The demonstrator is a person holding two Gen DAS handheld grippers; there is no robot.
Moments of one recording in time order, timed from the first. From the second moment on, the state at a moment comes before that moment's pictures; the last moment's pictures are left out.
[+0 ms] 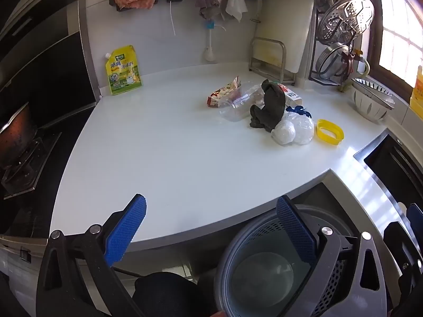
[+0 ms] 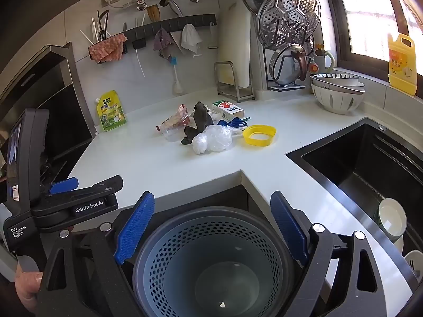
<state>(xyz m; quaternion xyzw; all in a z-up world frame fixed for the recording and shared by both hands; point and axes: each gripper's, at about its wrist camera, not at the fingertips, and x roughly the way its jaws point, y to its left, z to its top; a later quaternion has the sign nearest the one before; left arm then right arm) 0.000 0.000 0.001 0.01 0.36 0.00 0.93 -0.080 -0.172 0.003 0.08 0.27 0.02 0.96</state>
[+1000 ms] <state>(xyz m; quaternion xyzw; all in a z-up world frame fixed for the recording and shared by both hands) -0.011 0.006 0.005 0.02 0.35 0.00 0.94 -0.090 -0.174 0.004 0.09 0.27 0.02 0.96</state>
